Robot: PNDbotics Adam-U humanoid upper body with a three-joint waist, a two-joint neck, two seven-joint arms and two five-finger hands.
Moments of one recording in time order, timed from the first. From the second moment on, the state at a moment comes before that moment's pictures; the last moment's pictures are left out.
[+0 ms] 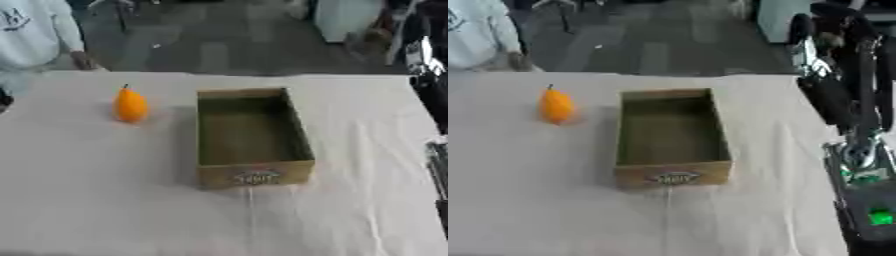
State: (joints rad) left arm -0.06 0.37 0.20 -1.98 0.29 -0.27 0.26; right arm -0.31 -0.30 0.05 -1.98 0.27 0.04 -0.30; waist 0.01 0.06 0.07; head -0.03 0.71
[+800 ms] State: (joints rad) left arm -0.06 0.37 0.20 -1.98 0.29 -0.27 0.26; right arm -0.33 -0.31 0.05 -1.98 0.27 0.04 -0.30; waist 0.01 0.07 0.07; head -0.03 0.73
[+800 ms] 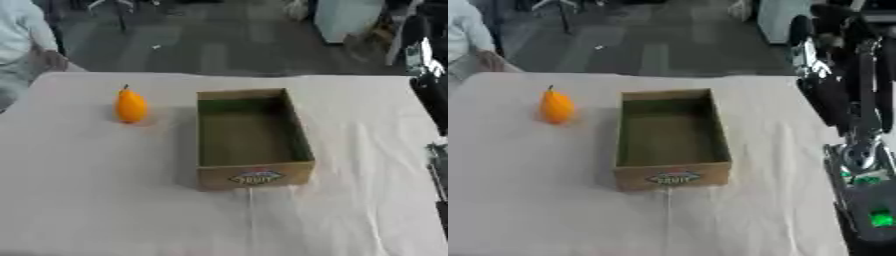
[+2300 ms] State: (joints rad) left arm -0.11 0.68 0.19 -1.98 -0.02 -0.32 0.30; right arm -0.48 -0.41 0.07 -1.98 0.32 0.07 -0.29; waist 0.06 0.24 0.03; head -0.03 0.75
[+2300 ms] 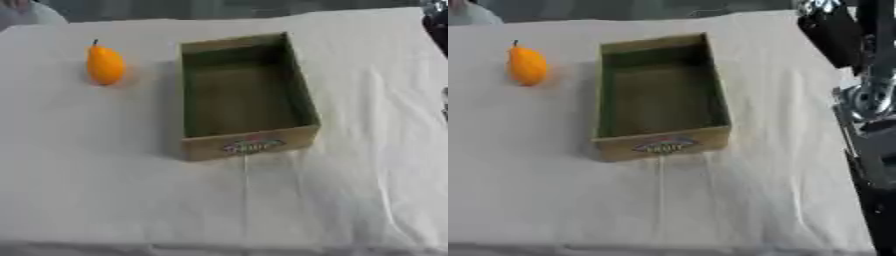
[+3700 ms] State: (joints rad) left arm -0.38 1.03 0.04 -1.67 -0.29 -0.25 -0.23; right arm -0.49 -0.41 0.09 -1.98 0.33 0.08 -0.27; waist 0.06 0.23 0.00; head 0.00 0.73
